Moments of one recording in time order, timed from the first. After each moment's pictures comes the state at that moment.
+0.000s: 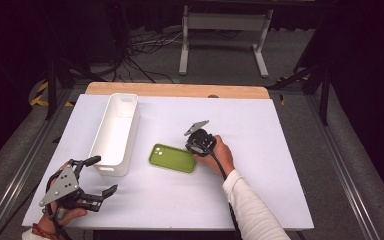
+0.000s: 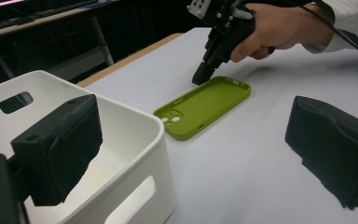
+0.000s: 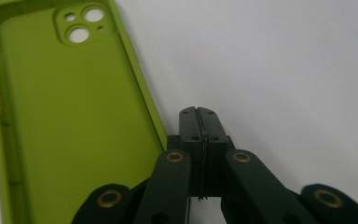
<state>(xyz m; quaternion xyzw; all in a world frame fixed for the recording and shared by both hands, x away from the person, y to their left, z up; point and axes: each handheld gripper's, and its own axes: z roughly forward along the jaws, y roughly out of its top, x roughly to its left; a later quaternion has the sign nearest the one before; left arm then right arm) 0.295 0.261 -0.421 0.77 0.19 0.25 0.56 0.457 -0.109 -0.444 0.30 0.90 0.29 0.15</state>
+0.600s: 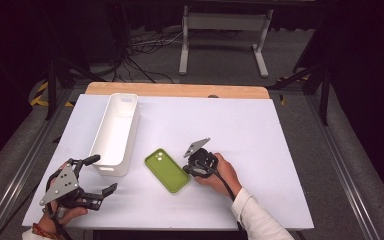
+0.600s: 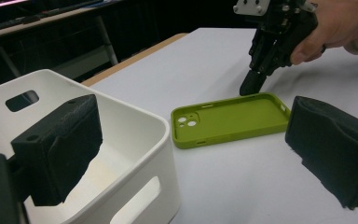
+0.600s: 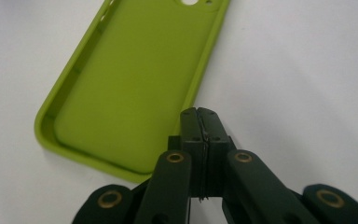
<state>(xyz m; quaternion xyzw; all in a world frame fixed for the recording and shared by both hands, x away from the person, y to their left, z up) 0.296 0.261 -0.420 0.77 0.20 0.25 0.56 0.397 -0.109 -0.442 0.24 0.92 0.29 0.07</state>
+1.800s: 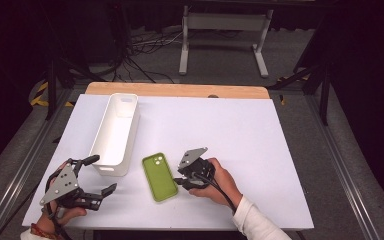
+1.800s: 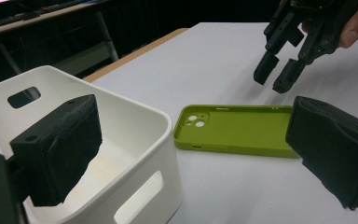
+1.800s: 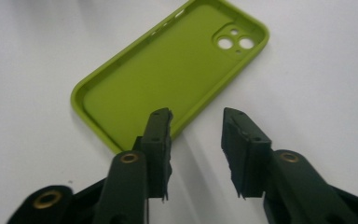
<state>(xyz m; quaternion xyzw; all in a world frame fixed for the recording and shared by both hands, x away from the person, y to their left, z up) 0.296 0.263 -0.420 0.77 0.20 0.25 0.55 0.362 -0.095 -0.421 0.19 0.92 0.33 0.09</state>
